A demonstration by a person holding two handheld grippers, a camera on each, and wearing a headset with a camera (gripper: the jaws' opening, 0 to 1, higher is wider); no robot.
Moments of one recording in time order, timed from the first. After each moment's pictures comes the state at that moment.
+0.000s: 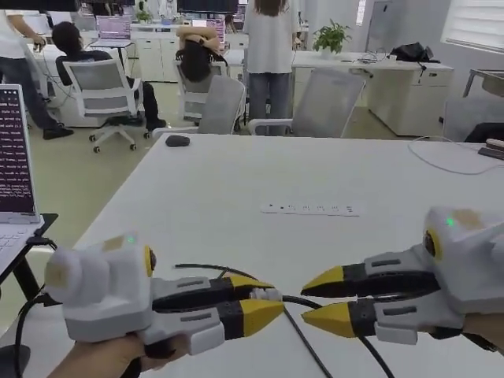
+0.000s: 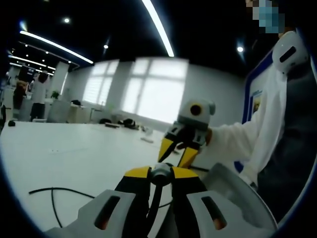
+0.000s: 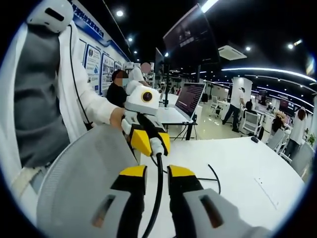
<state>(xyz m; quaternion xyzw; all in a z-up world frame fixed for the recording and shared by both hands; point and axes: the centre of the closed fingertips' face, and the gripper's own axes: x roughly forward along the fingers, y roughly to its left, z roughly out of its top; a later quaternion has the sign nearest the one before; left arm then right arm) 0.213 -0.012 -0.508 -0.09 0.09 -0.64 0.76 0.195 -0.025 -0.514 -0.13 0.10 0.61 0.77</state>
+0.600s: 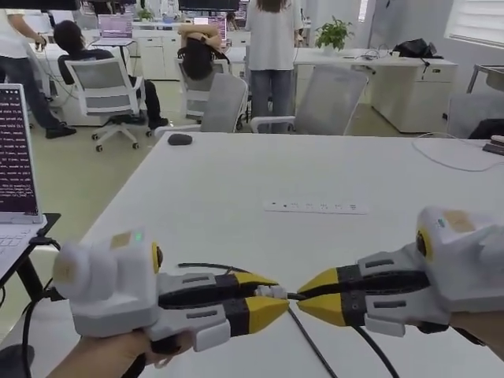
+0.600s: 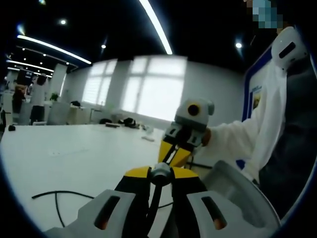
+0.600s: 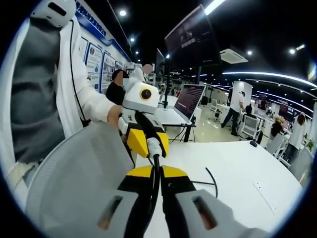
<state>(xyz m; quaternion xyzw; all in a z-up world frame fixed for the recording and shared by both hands) 0.218 -0.012 -0.508 -0.07 0.09 -0.64 0.76 0.207 -0.021 -0.518 -0.14 0.08 0.61 0.77</state>
